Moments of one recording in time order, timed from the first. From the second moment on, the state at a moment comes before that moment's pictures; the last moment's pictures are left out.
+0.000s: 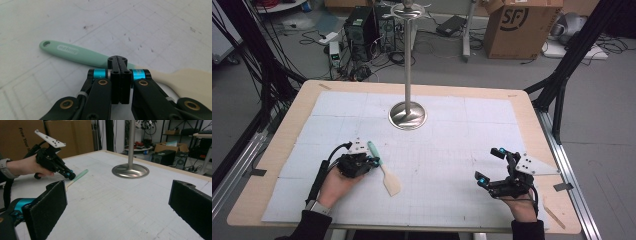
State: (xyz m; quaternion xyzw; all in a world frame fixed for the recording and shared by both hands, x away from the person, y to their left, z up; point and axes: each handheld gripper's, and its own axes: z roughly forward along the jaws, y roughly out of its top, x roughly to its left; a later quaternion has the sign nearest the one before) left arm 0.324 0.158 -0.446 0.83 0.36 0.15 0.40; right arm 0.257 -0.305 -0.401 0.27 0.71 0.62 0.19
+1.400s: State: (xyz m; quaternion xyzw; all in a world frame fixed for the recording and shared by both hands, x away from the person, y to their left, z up) left arm 0.263 0.116 -0.441 0.87 0.28 0.10 0.40; right arm 0.254 -0.304 -0.399 0.26 0.71 0.62 0.20
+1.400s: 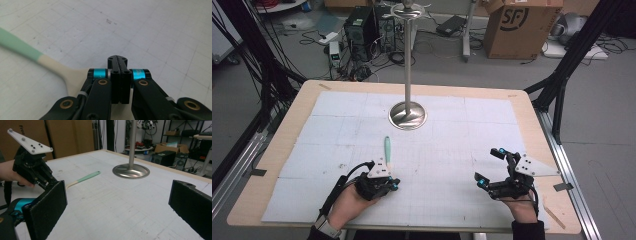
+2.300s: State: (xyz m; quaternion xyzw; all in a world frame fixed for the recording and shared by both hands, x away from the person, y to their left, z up) left arm 0.295 0.127 -0.444 0.85 0.32 0.13 0.40; right arm 0.259 -0.302 -0.401 0.26 0.72 0.62 0.19
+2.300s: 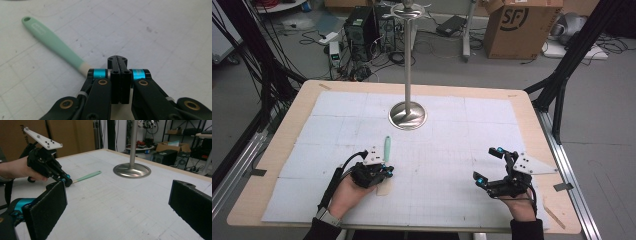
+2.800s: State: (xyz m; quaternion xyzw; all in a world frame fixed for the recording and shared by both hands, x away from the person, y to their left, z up) left arm 0.285 0.152 -0.443 0.85 0.33 0.12 0.40; right arm 0.256 -0.300 -0.401 0.26 0.72 0.61 0.19
